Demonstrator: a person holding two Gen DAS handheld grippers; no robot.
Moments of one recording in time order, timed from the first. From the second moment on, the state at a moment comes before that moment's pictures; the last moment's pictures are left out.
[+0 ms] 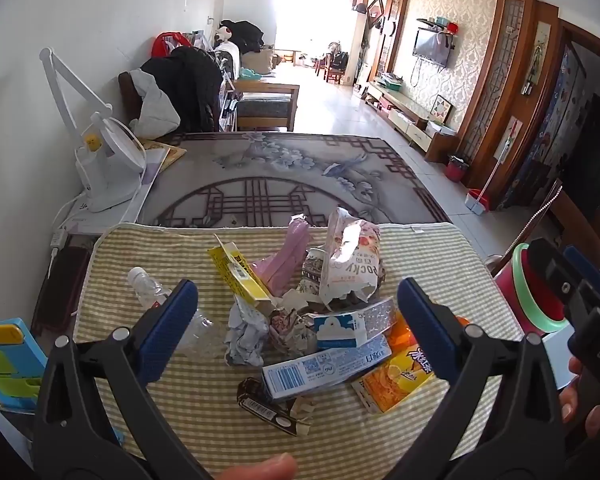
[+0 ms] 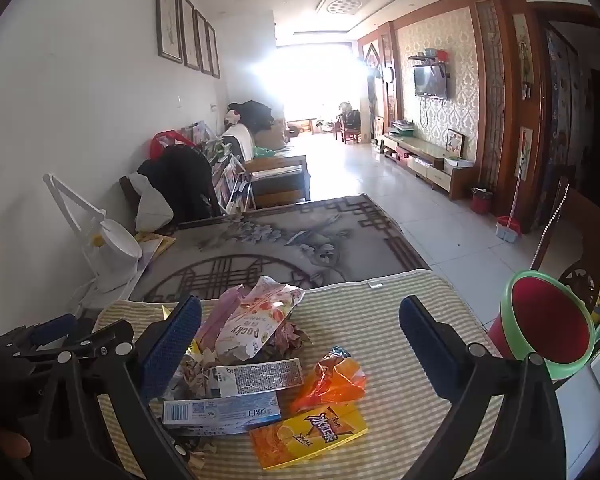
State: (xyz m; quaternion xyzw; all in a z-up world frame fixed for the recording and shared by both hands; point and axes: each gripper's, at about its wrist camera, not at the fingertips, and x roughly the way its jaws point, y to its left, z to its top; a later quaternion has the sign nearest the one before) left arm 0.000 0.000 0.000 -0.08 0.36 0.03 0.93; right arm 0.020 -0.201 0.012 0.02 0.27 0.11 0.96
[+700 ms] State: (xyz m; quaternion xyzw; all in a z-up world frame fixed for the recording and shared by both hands) left arm -0.003 -0.002 0.000 -0.07 0.36 0.03 0.93; right arm 0.017 -0.198 0.003 0.03 0.28 0.12 0.95
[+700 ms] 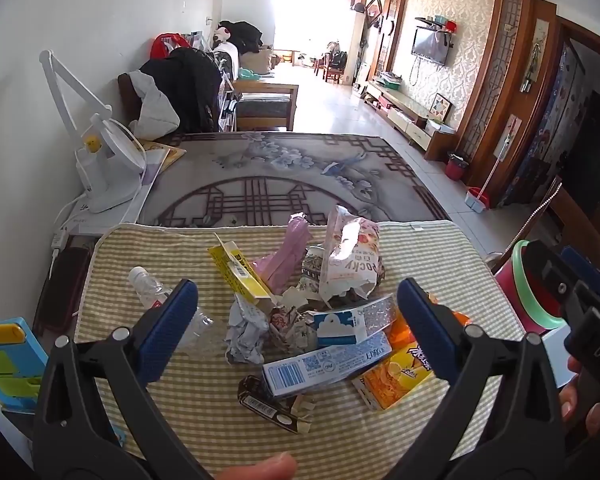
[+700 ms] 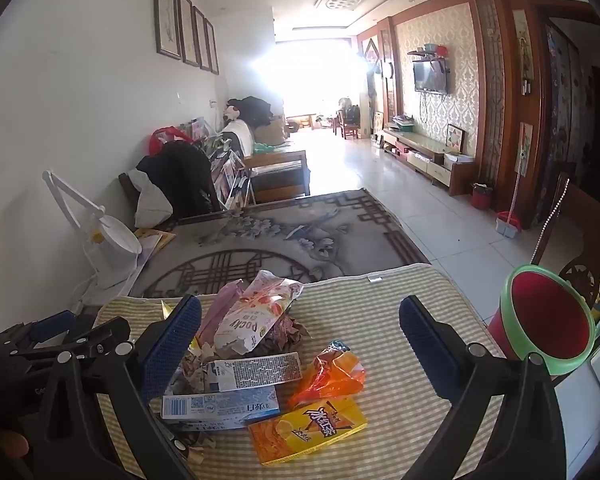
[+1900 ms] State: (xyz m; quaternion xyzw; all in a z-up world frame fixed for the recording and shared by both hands) left arm -0.003 0.010 -0.001 -0.08 0.36 0.05 0.93; right arm 0.021 -0.213 0.003 0.04 0.29 0.10 0.95
